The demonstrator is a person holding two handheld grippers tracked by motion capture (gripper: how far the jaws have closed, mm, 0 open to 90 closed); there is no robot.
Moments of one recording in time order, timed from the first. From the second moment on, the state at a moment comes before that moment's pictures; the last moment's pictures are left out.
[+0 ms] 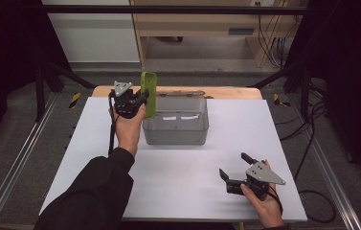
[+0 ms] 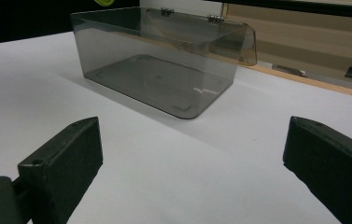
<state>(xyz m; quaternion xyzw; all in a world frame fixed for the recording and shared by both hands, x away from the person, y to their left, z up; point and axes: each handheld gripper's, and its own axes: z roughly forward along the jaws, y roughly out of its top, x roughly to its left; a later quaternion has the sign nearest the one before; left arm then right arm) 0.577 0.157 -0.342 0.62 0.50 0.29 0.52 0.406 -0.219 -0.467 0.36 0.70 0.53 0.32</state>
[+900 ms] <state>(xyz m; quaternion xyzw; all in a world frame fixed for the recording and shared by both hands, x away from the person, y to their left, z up) 0.577 0.156 -0.352 0.62 0.50 0.30 0.52 0.405 -0.222 -0.465 0.37 0.70 0.53 0.32</state>
